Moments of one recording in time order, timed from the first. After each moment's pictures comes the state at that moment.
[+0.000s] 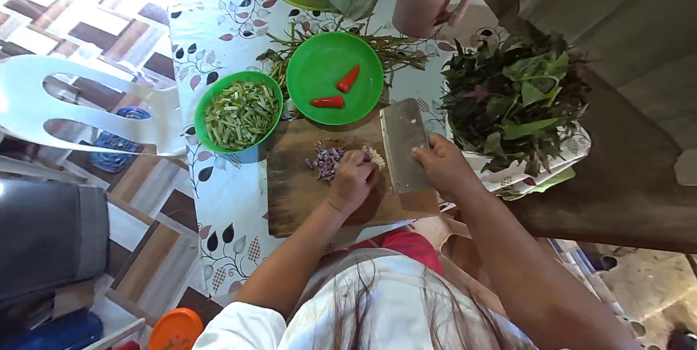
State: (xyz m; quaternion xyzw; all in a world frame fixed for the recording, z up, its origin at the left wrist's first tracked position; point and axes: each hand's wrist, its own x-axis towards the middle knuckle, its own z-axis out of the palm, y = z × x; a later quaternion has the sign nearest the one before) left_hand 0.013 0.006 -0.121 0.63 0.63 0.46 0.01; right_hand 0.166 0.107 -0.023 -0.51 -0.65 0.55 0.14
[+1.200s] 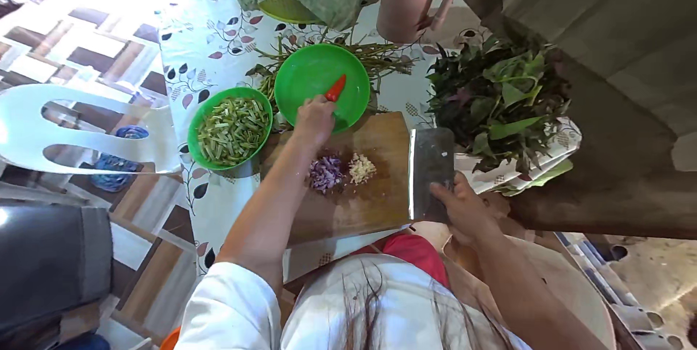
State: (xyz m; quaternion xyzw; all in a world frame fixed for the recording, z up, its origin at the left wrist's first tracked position) left_hand -0.091 0.098 -0.050 0.61 0.76 0.14 0.17; right_hand 0.231 0.077 -0.051 -0.55 -0.51 0.62 0.23
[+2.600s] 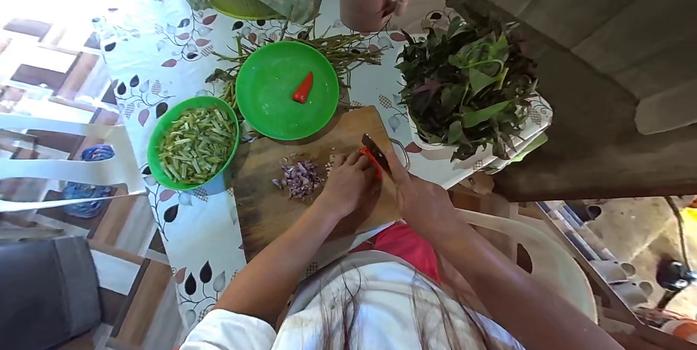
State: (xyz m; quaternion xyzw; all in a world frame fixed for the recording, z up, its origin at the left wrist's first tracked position) left_hand 0.029 0.051 -0.095 0.77 0.60 0.12 0.18; right_hand 0.200 0.069 -0.035 -0.48 -0.86 0.16 -0.06
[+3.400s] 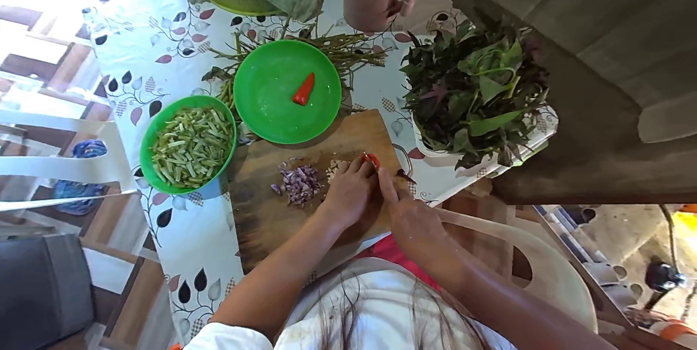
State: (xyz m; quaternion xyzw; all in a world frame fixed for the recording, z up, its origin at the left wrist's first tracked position) left_hand 0.034 0.052 -0.084 0.77 0.60 0.07 0.21; right_hand 0.170 0.060 -0.017 -0.50 -0.80 0.21 -0.26
